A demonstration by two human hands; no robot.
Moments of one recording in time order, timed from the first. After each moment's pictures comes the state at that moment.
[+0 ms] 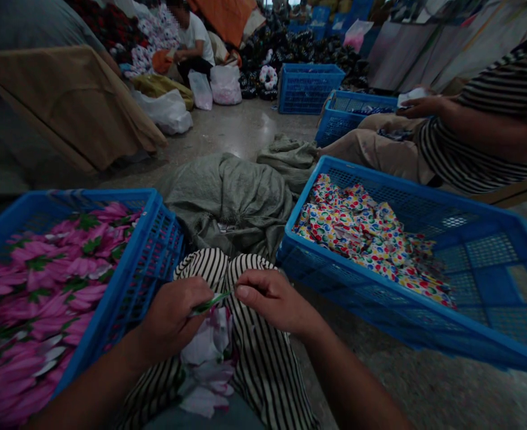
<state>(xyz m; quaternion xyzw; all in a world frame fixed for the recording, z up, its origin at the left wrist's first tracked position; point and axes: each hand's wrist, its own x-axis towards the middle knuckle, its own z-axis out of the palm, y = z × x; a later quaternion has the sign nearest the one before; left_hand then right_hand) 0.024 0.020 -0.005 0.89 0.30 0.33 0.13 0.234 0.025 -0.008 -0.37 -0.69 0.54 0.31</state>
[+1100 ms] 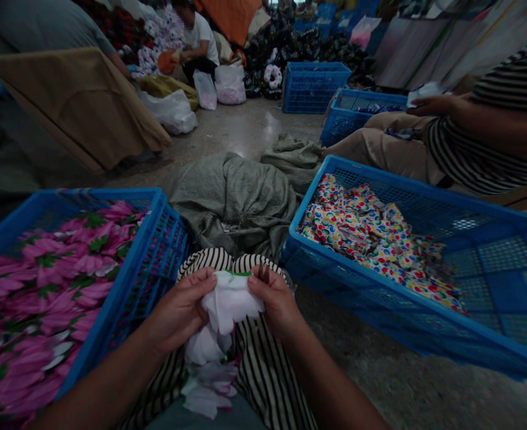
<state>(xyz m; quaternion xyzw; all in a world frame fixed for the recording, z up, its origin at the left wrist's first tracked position) 0.048 0.019 -0.007 0.19 0.41 0.39 0.80 0.204 0.014 -0.041 -0.41 -0.23 0.72 0.51</state>
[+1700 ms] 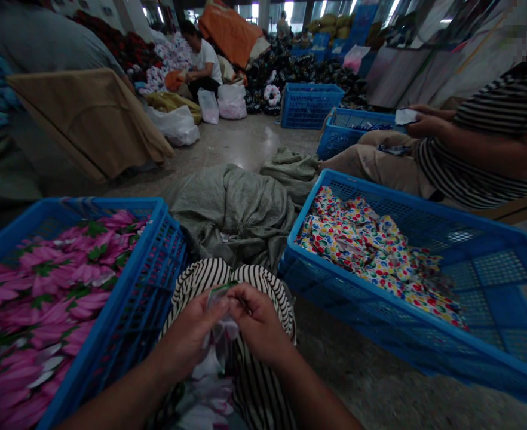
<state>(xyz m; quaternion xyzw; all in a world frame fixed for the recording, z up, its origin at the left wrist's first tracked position) 0.061 0.006 -0.013 0.30 0.43 0.41 0.74 0.195 0.006 -0.037 -0.41 -0.50 0.60 0.48</state>
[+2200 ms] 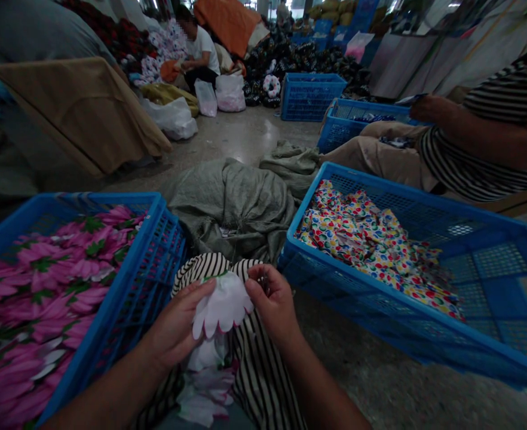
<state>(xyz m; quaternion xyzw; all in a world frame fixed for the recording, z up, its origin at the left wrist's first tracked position) 0.062 0.015 -0.005 0.12 0.46 0.43 0.77 0.211 0.012 -0.044 -0.50 -0.49 0.48 0.53</state>
